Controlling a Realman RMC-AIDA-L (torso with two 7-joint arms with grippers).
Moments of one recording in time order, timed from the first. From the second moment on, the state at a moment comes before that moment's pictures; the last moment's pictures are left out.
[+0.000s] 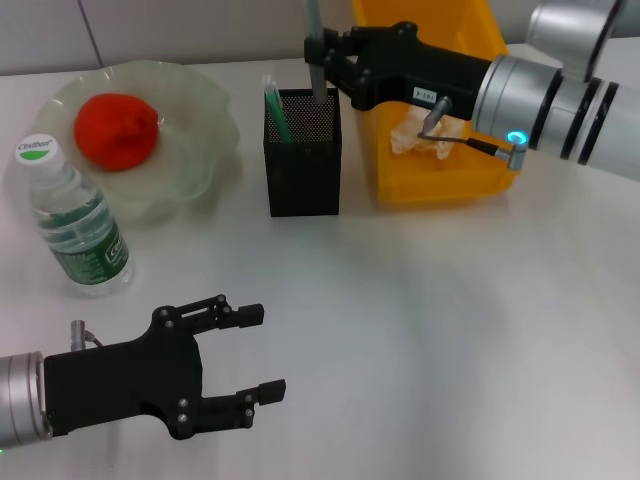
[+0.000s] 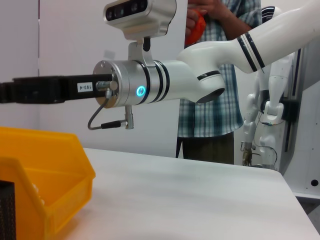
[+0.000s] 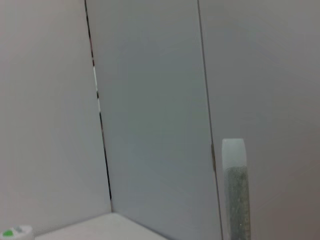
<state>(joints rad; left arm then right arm) -0.36 -2.06 1.08 0.49 1.68 1.66 -0.91 0.71 2.08 -1.09 -0.41 -1.26 -1.11 1.08</state>
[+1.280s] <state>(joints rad) -0.35 -2.06 1.07 0.49 1.67 1.66 -0.91 0.57 2.08 -1.14 -0.58 -1.22 -1.23 1.19</state>
